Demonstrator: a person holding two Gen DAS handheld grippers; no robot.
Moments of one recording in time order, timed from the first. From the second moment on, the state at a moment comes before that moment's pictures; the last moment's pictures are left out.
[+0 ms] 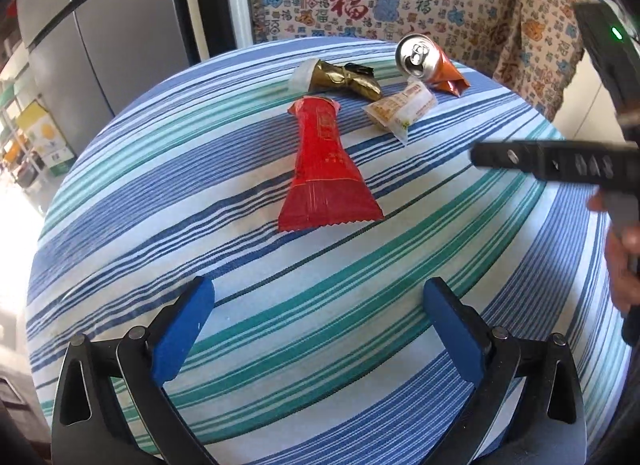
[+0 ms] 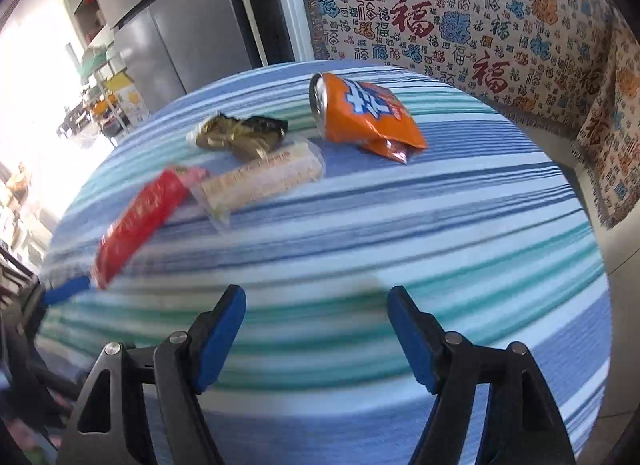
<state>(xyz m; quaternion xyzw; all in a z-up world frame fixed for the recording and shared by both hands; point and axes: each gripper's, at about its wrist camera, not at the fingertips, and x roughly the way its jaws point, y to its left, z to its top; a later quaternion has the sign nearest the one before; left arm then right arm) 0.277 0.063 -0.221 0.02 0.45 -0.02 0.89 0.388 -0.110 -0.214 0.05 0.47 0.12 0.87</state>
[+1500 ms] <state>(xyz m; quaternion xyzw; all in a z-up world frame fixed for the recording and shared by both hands) 0.242 0.048 -0.211 -0.03 0.46 -0.03 0.89 0.249 -0.178 -0.225 -0.02 0.45 0.09 0.89</state>
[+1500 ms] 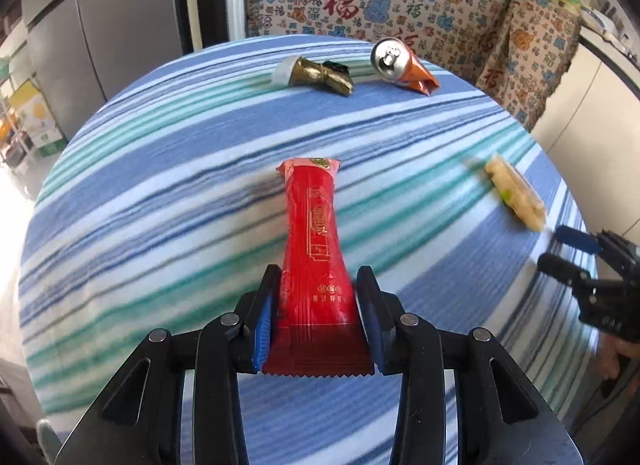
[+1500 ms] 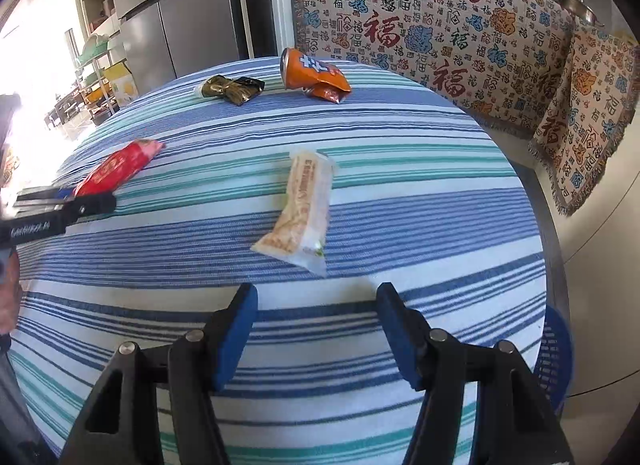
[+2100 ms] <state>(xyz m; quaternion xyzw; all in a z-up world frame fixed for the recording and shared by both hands) 0.263 0.043 -0.205 0.01 0.49 -0.05 0.87 0.310 -0.162 -0.200 -0.02 0.51 0.09 0.85</state>
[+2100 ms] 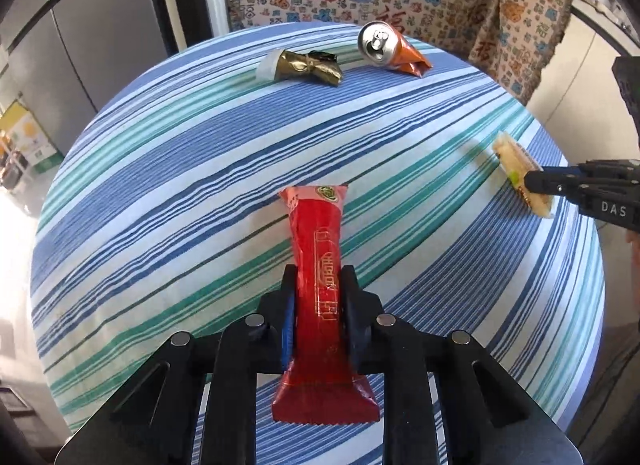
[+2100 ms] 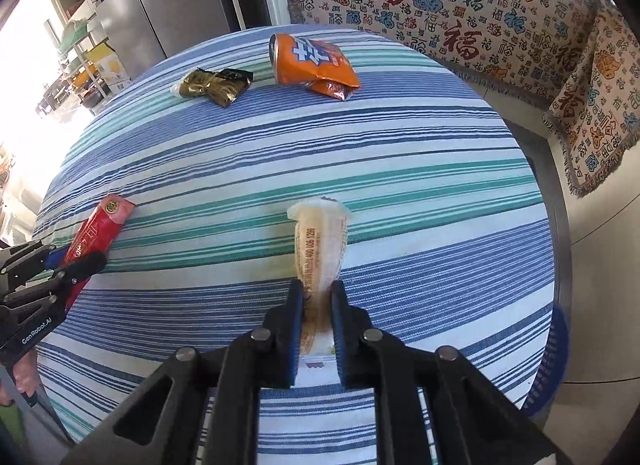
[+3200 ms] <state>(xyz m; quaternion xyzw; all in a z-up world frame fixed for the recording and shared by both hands) 0.213 -0.113 -0.126 0.00 0.38 -0.15 0.91 0.184 -0.262 -0.146 0.06 0.42 0.07 0.90</state>
